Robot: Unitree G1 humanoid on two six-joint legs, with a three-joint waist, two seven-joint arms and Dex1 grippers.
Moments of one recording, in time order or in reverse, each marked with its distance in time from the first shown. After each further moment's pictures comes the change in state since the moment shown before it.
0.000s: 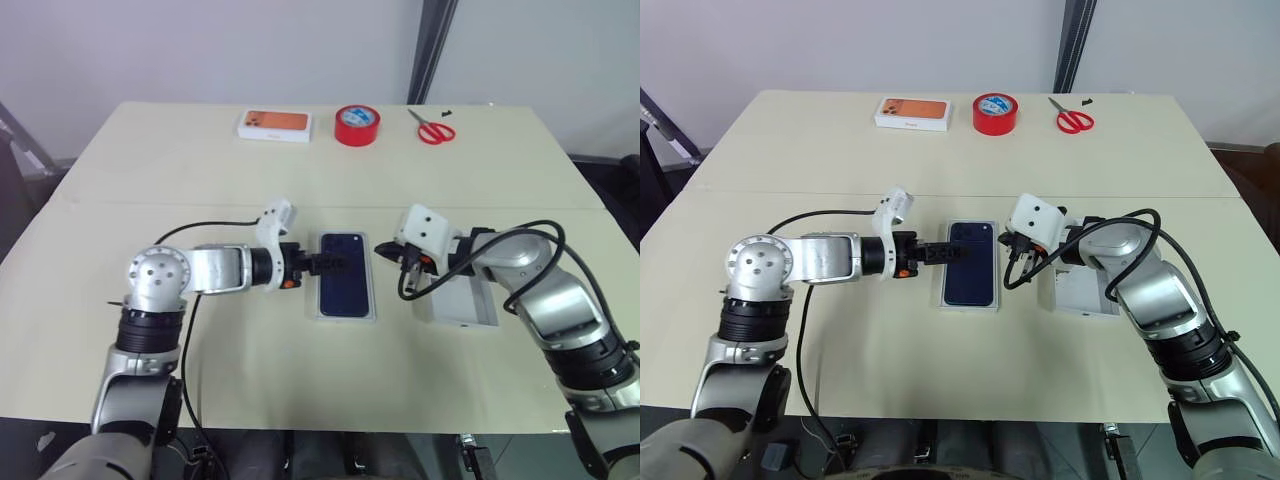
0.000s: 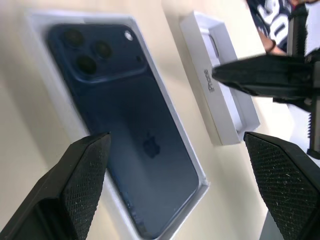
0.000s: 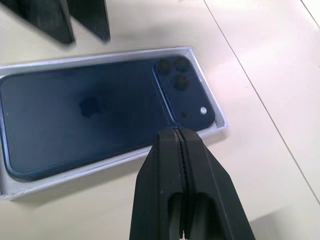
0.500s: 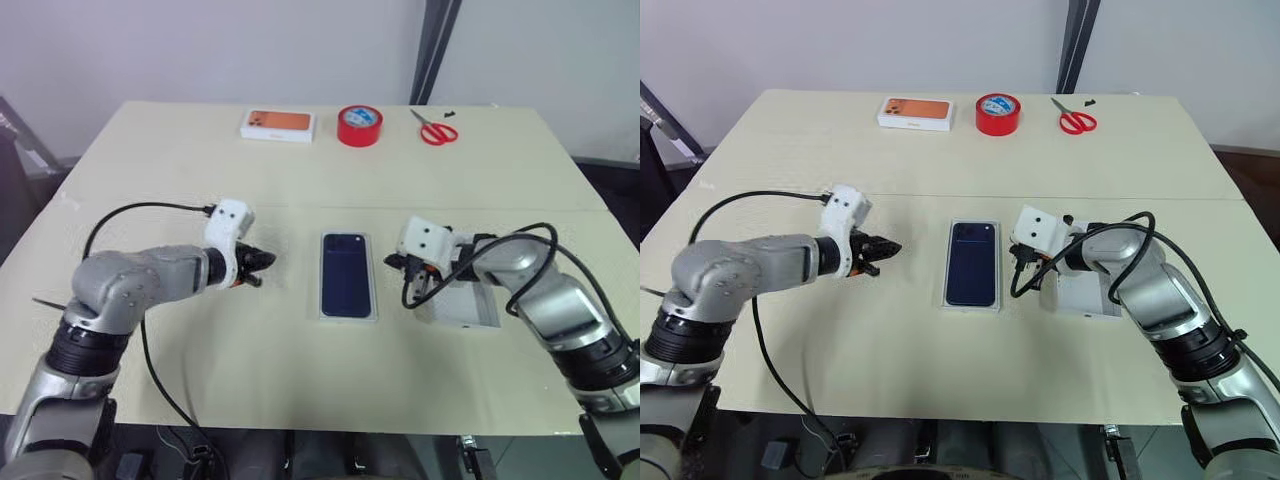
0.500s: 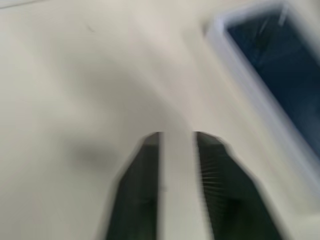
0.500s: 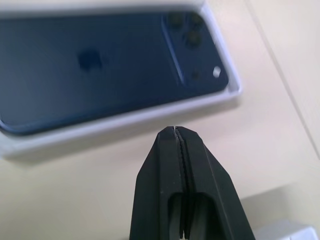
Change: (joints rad) left arm 0.072 0.295 -0.311 -0.186 0.621 -0.229 -0.360; right arm 0.002 -0.059 0.114 0.046 -0.099 -0.016 0.018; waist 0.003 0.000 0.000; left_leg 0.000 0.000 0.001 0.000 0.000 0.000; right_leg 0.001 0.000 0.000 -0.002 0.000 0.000
